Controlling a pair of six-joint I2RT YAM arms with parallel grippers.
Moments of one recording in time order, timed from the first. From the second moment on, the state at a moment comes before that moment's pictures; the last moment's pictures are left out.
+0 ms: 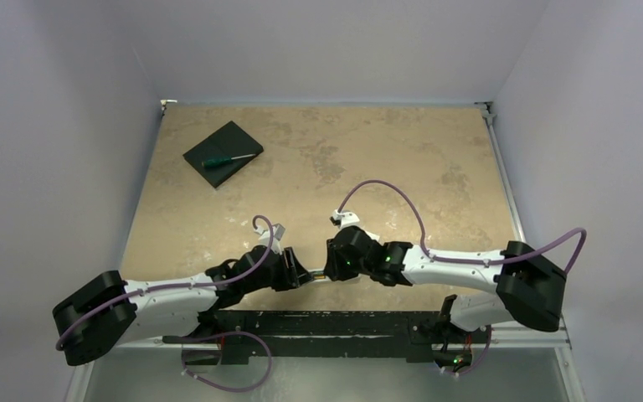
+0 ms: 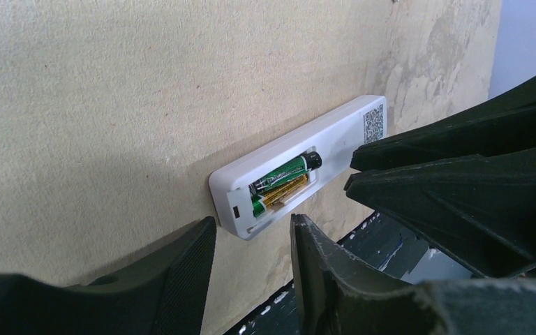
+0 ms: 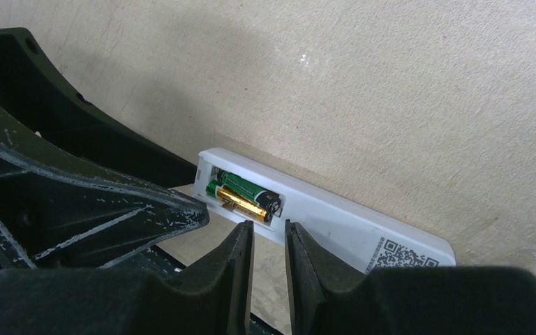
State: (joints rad) left arm -0.98 1.05 0.18 0.26 -0.03 -1.07; right arm 1.11 1.34 0.66 -0.16 0.15 0.79
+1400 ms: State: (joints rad) left arm -0.96 1.05 0.16 0.28 -0.02 -1.07; right arm 1.10 1.46 0.70 -0.12 0.13 0.81
